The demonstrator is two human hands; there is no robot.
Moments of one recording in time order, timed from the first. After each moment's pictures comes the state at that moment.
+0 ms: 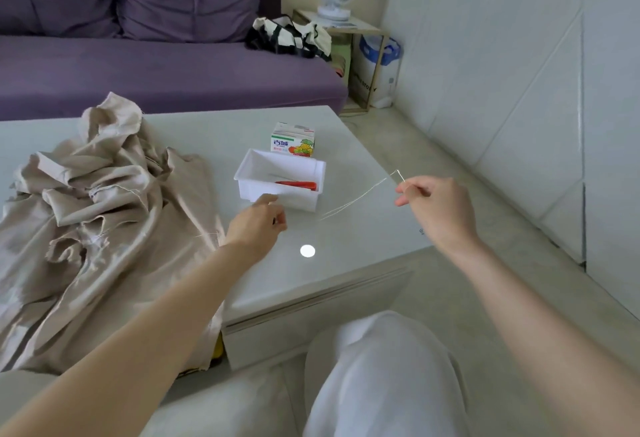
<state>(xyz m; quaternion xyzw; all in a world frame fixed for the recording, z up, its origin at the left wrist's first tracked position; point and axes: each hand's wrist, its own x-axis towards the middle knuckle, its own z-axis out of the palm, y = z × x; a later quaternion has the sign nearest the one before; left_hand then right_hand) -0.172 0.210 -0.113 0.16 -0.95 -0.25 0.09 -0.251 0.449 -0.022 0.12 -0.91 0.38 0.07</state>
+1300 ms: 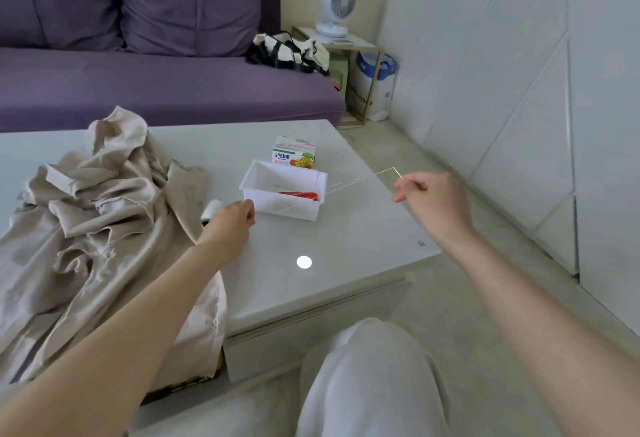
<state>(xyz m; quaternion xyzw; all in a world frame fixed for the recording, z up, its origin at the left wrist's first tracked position) -0.170 0.165 -0.115 0.21 -0.94 -0.23 0.11 -0.257 0.440 -0.001 0.14 -0.92 0.36 0.09</state>
